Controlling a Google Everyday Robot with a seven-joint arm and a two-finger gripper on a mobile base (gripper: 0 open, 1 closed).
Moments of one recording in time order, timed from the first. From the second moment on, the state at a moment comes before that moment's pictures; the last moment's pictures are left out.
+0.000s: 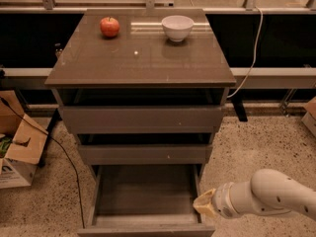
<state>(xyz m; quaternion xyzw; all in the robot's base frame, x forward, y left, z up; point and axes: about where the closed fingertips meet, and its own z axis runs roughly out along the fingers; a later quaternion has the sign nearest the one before) 0.406 -0.151 0.516 -0.44 0.83 0.23 0.24</state>
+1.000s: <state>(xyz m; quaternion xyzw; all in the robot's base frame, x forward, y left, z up) 0.388 -0.157 0.366 -0.32 0.86 0.32 0.21</state>
